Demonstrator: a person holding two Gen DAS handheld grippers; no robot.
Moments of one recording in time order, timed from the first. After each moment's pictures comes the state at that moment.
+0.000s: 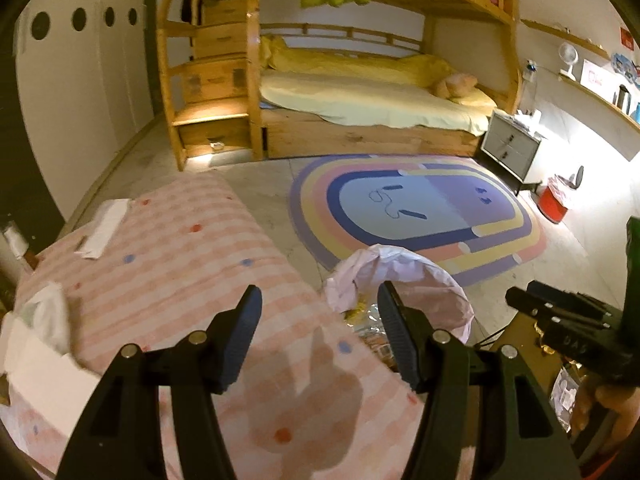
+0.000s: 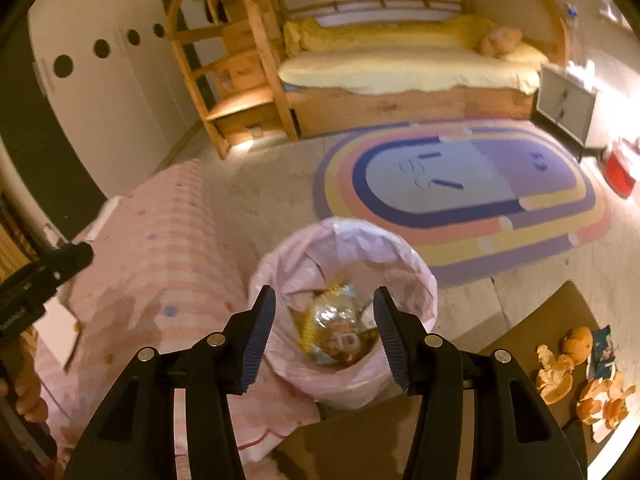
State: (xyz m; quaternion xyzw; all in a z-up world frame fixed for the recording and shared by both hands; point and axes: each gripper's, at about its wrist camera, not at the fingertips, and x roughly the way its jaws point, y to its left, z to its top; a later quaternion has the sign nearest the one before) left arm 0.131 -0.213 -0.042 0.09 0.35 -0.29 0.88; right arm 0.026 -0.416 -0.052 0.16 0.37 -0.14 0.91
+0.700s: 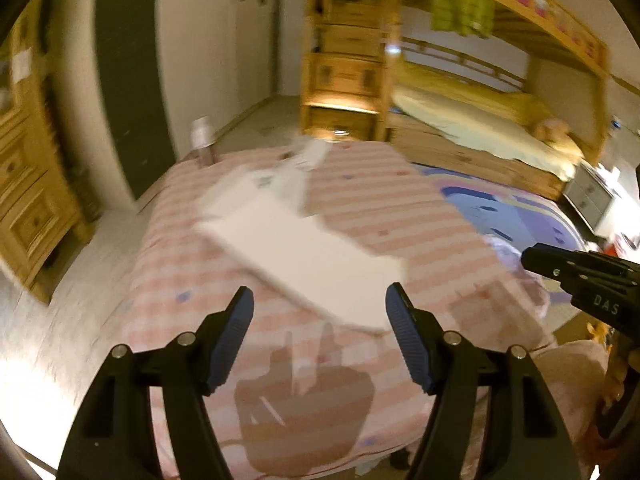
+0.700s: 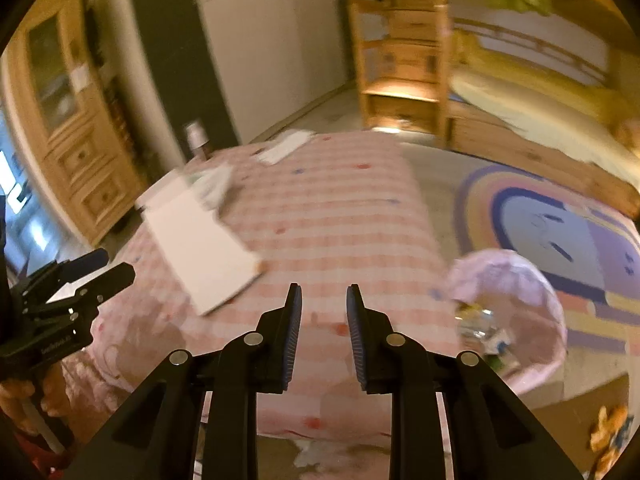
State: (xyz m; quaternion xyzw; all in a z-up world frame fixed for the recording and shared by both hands) left arm 0.083 0.016 -0.051 0.02 0.37 -0.11 0.92; right arm 0.073 -0.199 -0.033 0.03 0.40 0.09 0.91
